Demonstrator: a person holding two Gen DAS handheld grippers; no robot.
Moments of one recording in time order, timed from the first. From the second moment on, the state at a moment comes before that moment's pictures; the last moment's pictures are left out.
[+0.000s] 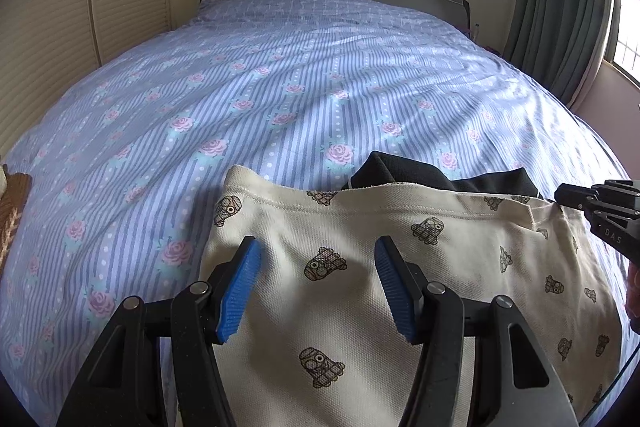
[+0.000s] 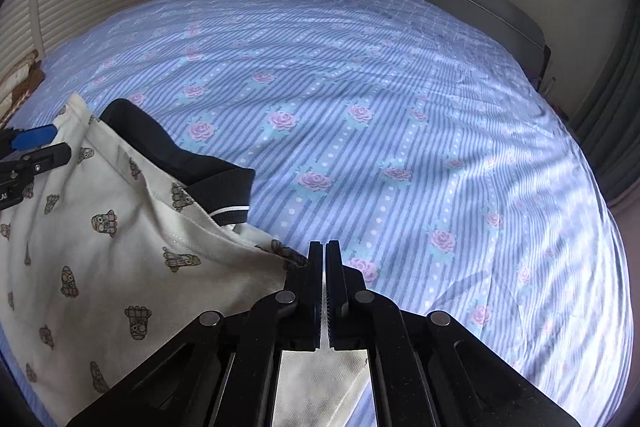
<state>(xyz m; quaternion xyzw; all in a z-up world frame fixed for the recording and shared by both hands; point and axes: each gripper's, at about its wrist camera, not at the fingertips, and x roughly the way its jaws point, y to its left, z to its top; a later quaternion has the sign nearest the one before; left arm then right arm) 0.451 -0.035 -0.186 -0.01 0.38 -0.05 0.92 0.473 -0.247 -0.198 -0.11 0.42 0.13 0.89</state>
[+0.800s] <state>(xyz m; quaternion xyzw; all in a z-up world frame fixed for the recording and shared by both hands) 0.451 -0.039 -0.188 0.00 0.38 -0.05 0.92 0.447 -0.283 -0.209 -0.01 0.41 0.11 0.90</state>
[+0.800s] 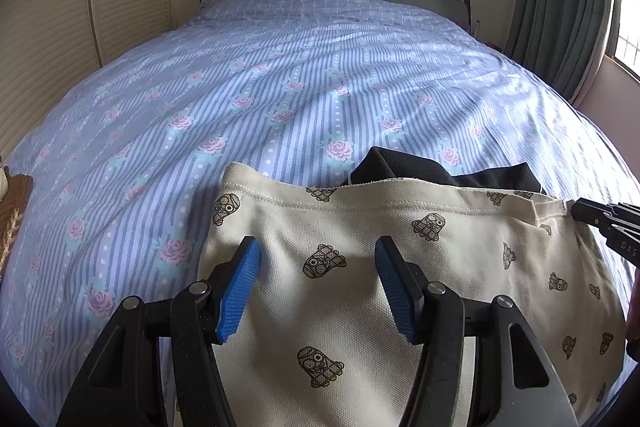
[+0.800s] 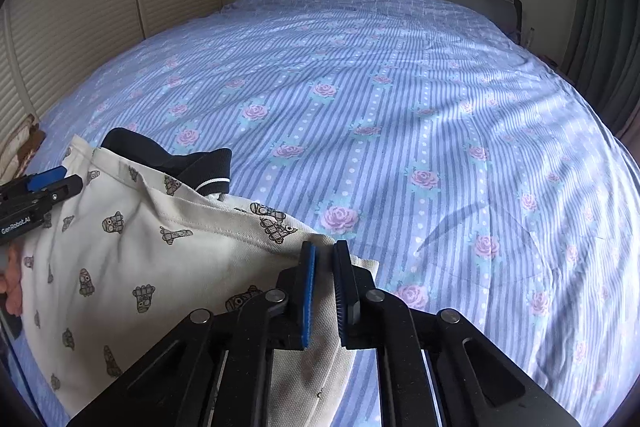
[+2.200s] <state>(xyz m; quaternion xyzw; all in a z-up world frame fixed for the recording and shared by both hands) 0.362 -0.028 -0.158 0.00 0.40 -0.02 0.92 0.319 -0.315 -0.179 0.16 0.39 0.07 0.90</state>
